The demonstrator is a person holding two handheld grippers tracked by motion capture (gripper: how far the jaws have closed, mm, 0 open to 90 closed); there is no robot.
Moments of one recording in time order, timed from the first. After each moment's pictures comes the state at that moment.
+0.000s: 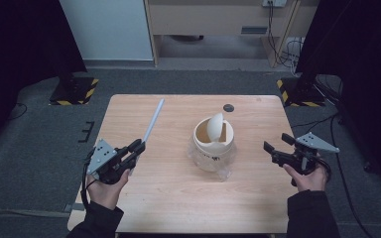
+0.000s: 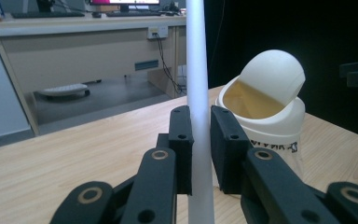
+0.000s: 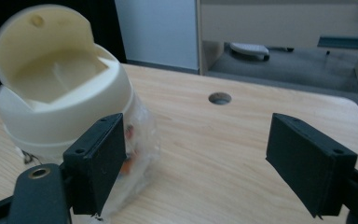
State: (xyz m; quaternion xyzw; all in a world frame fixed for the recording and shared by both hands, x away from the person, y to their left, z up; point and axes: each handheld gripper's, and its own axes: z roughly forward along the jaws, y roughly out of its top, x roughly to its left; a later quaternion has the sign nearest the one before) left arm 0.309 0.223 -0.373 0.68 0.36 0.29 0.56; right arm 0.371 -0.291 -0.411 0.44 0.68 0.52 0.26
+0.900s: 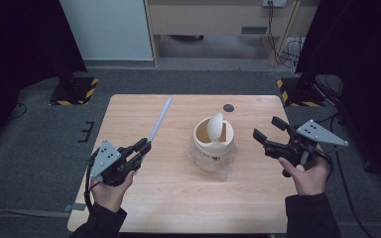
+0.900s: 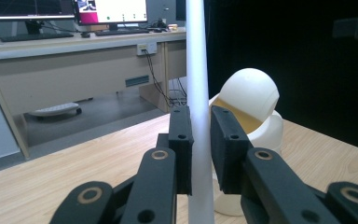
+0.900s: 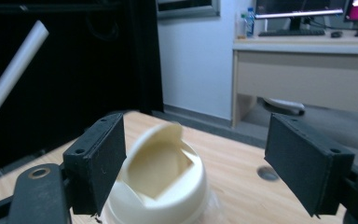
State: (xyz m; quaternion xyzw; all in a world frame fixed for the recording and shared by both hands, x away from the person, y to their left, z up) left arm 0.302 0.207 -0.363 0.68 0.33 0.29 0.58; right arm 0.348 -0.245 -0.331 0.36 0.66 0.61 0.27
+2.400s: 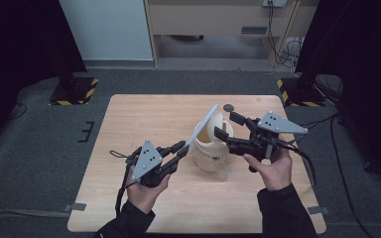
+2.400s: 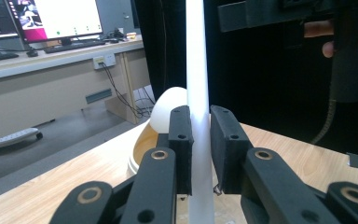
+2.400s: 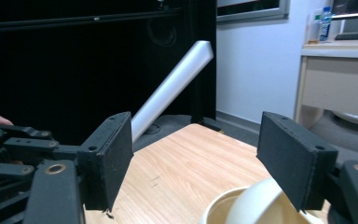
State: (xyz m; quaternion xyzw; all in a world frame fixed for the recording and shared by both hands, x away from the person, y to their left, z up) left arm 0.303 0.125 -0.357 0.71 0.25 0.27 0.60; right arm 0.353 -0.160 -0.311 0.29 0.68 0.64 0.19
